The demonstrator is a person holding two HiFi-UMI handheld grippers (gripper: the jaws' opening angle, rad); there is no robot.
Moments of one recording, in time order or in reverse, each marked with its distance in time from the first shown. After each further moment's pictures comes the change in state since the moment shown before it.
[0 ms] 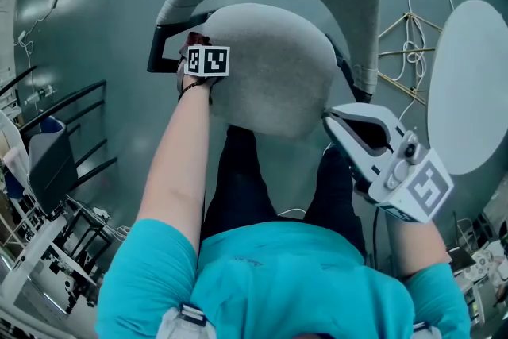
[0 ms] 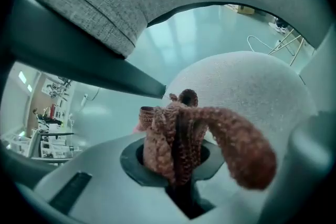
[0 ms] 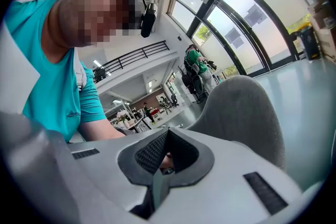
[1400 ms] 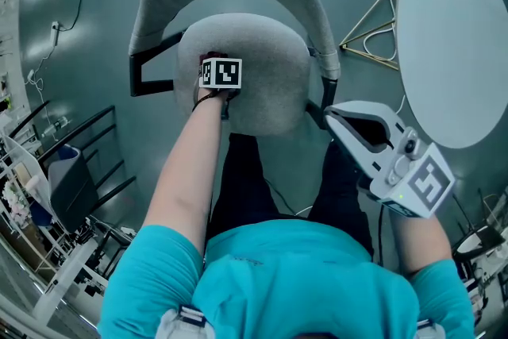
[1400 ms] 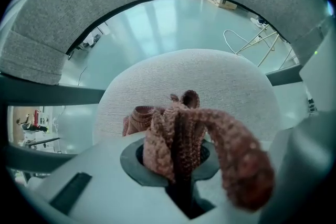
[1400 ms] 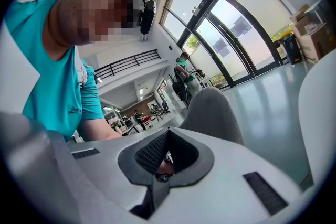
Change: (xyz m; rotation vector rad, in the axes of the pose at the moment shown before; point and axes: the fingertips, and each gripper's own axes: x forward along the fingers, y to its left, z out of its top) left arm -0.030 -0.137 0.009 0.090 0.092 -0.174; right arm -0.094 -0.028 -0.001 0.037 -0.092 -0.108
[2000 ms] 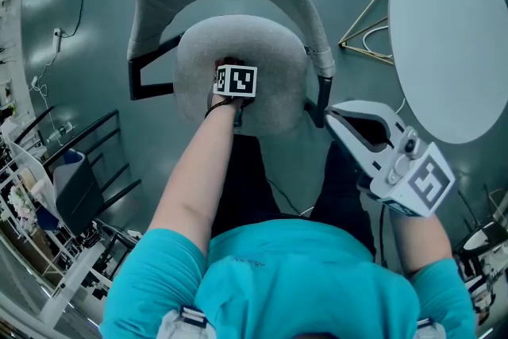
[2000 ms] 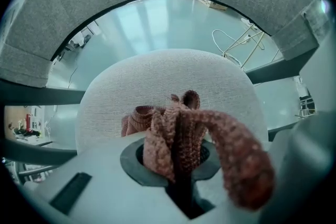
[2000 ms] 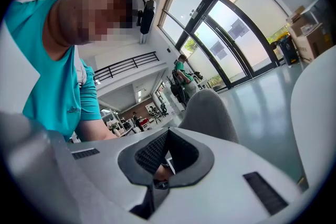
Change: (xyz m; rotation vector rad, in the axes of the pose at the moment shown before) left arm -0.005 -0.058 -0.004 0.050 0.003 -0.078; right arm -0.014 -0.005 -0.002 0.008 -0.029 -0.021
